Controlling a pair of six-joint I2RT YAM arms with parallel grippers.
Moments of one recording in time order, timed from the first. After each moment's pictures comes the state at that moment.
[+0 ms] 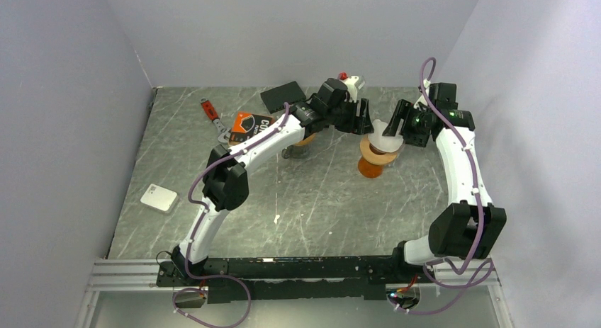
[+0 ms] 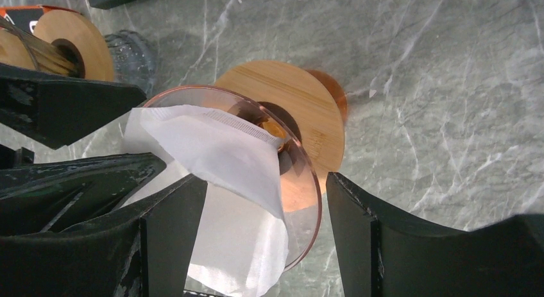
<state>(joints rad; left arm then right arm) -0.83 2.25 2.19 -0.39 0.27 -0.51 -0.12 1.42 1.40 -0.89 -0.28 0.25</state>
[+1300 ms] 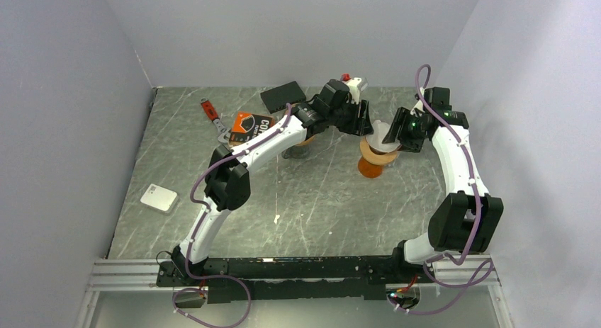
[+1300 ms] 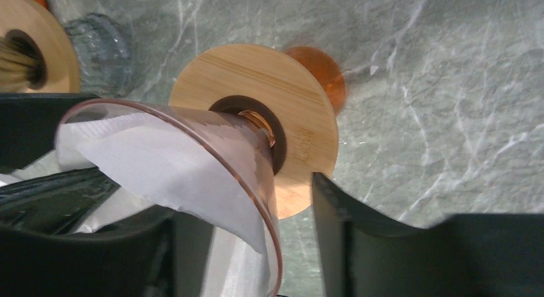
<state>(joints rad) -0.83 2.27 2.21 -0.39 0.27 -0.48 -0.12 1.47 1.35 -0.89 -0.27 0.28</state>
